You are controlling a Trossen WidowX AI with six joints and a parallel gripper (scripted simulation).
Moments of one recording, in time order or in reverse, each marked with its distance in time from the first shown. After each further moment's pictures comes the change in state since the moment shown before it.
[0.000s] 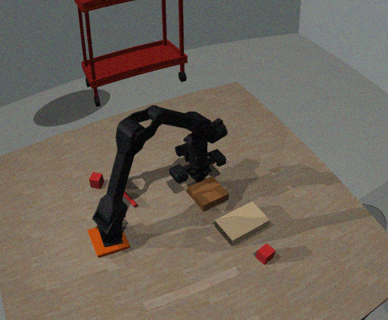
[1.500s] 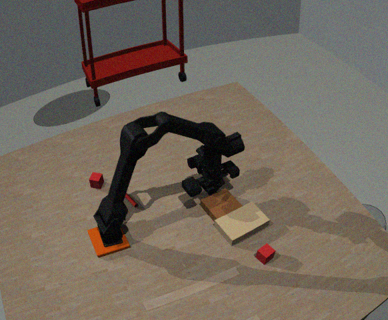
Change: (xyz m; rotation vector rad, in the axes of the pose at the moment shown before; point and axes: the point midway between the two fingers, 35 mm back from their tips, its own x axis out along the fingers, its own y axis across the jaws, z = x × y) arm -0.001 -0.004 -0.073 -0.004 0.001 -0.004
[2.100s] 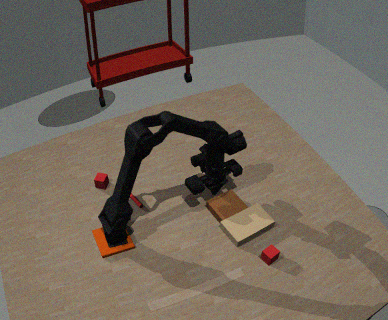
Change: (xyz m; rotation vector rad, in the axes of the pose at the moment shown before) arm 0.000 -0.001 0.015 -0.002 0.000 -0.002
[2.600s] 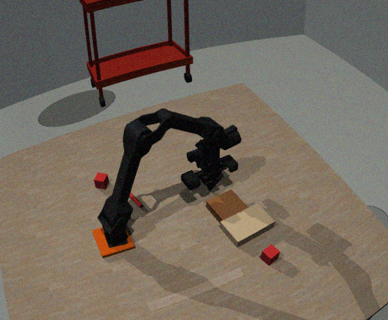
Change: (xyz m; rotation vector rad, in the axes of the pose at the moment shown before) arm 0.000 0.000 0.025 0.000 -0.003 -0.002
